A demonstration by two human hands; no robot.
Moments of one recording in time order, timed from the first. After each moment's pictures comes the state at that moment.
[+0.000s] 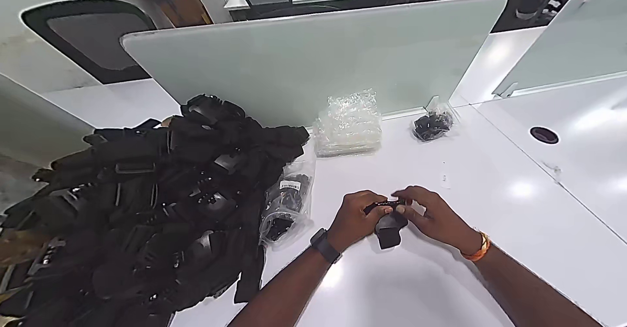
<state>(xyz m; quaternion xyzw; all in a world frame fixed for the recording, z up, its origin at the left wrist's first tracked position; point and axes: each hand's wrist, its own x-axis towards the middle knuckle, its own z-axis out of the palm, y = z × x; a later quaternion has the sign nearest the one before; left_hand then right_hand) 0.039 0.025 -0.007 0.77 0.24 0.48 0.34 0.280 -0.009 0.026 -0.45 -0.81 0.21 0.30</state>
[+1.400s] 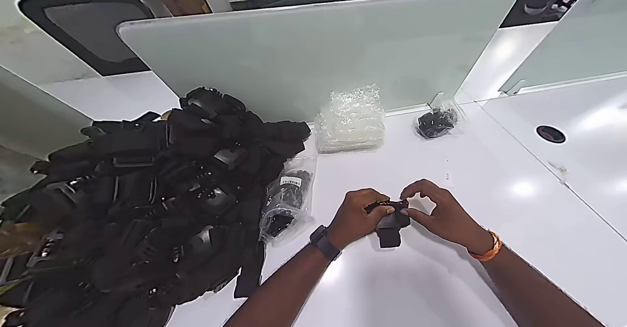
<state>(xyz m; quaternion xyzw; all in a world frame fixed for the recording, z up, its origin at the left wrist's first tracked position) 0.036 0.025 -0.007 0.79 0.24 0.46 0.33 0.285 -0.010 0.032 -0.42 -0.80 0.23 0.35</state>
